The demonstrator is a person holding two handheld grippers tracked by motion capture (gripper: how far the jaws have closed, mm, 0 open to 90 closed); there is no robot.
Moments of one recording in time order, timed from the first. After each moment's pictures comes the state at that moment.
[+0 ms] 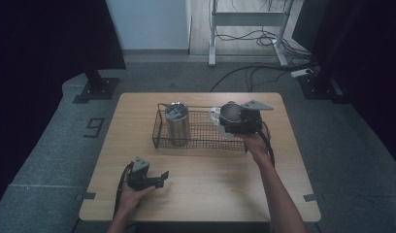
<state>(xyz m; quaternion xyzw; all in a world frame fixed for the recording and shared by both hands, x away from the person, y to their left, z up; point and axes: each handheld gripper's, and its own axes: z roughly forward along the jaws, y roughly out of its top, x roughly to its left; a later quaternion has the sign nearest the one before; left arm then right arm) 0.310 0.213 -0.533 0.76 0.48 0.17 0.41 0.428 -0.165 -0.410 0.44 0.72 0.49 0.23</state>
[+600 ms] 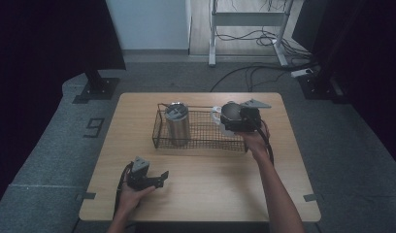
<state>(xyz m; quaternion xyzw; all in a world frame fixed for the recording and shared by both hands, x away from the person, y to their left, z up) 0.309 0.214 -0.531 0.76 0.48 0.17 0.41 0.448 -0.168 -0.425 0.45 0.72 0.48 0.23</state>
